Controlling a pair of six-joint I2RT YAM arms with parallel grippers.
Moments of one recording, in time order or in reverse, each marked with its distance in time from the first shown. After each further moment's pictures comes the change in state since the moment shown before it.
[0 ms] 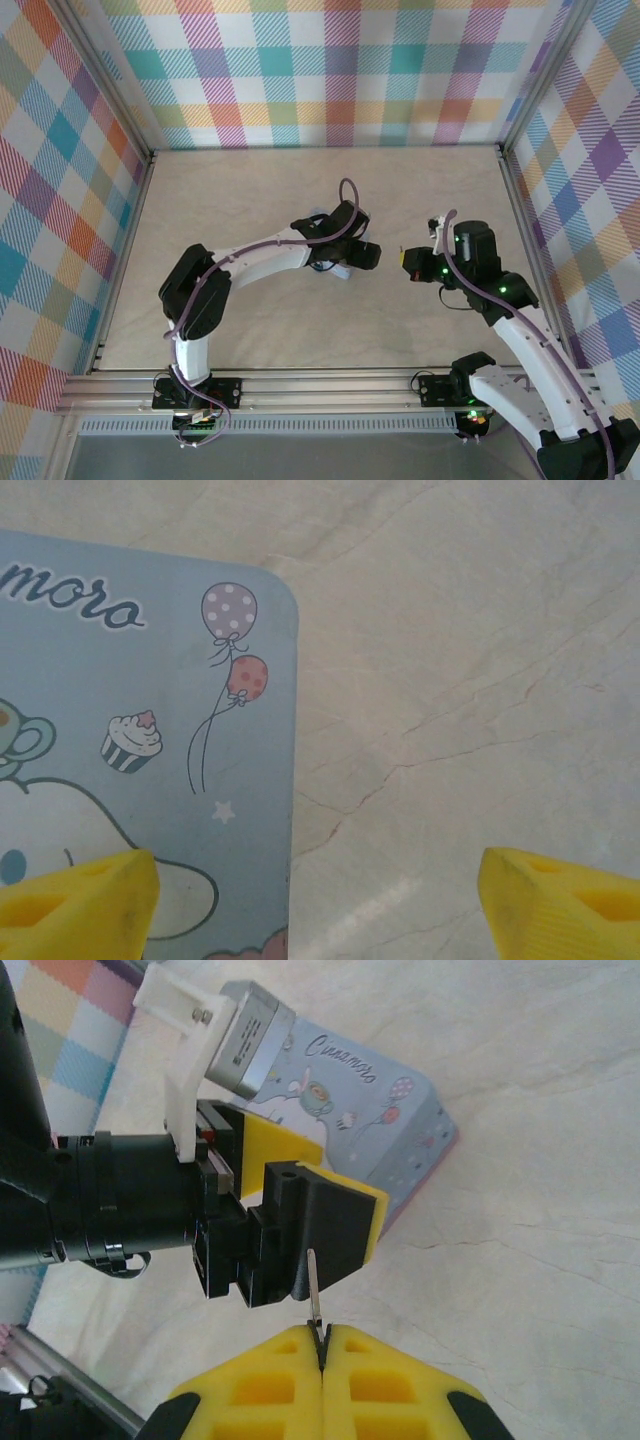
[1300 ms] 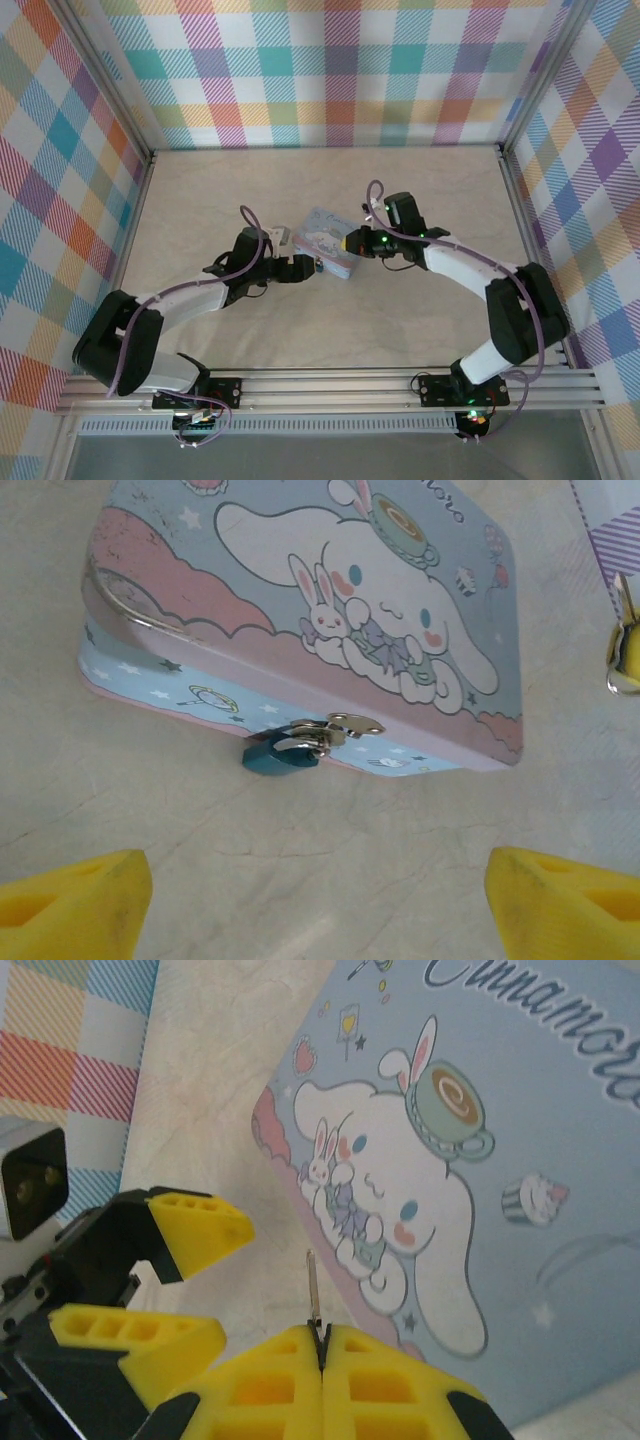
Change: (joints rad) left arm 0.356 -0.480 -0.834 0.591 0.333 -0.075; right arm 0.127 0.758 0.135 0.515 -0.229 0.111
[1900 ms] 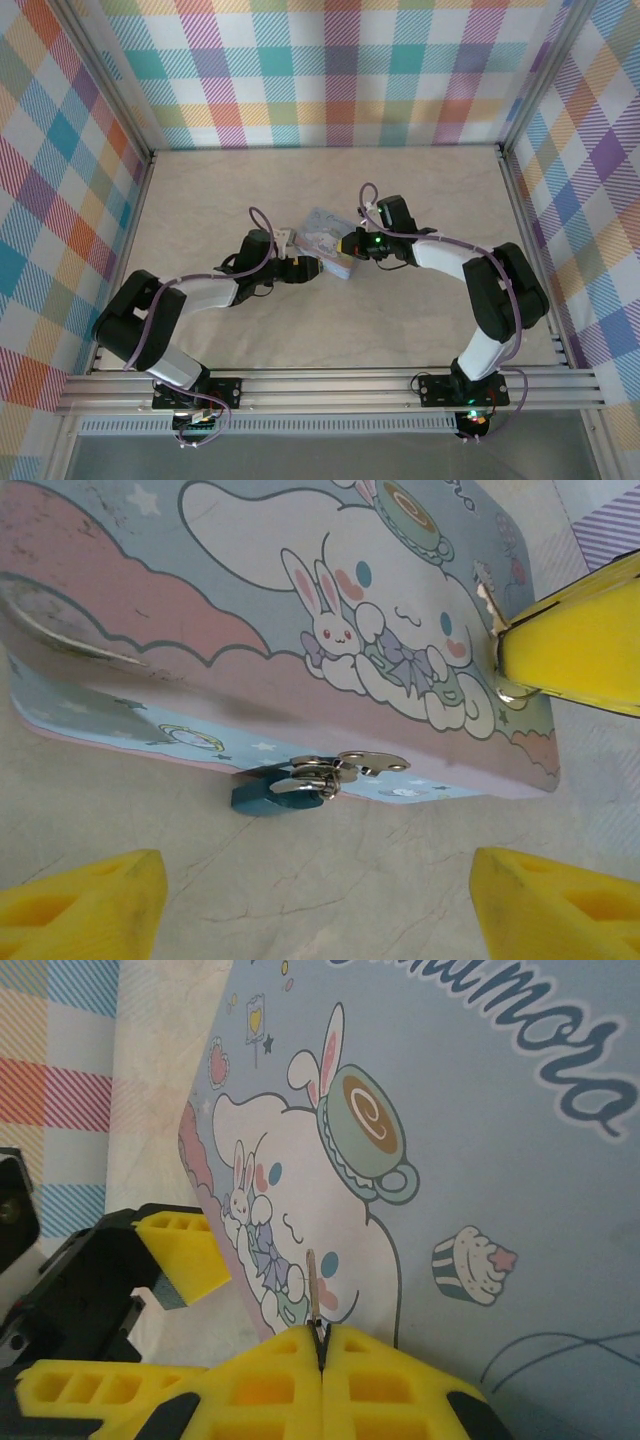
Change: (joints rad) left arm 0.000 0.146 -0.014 0.195 0.052 0.014; right arm 0.000 0.134 -0.009 0.106 -0.021 0.063
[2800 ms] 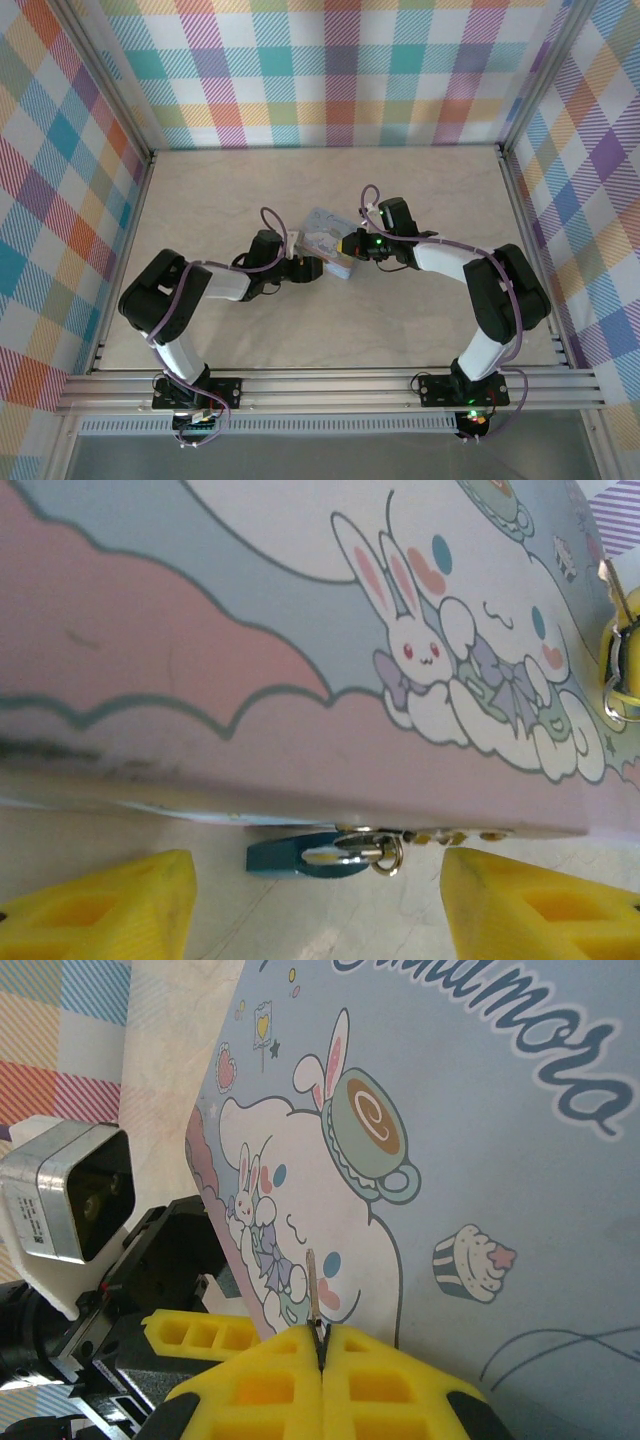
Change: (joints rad) left arm -0.014 0.191 0.044 0.146 0.030 0.022; right arm 0.000 -0.011 -0.031 0.047 0.006 0.005
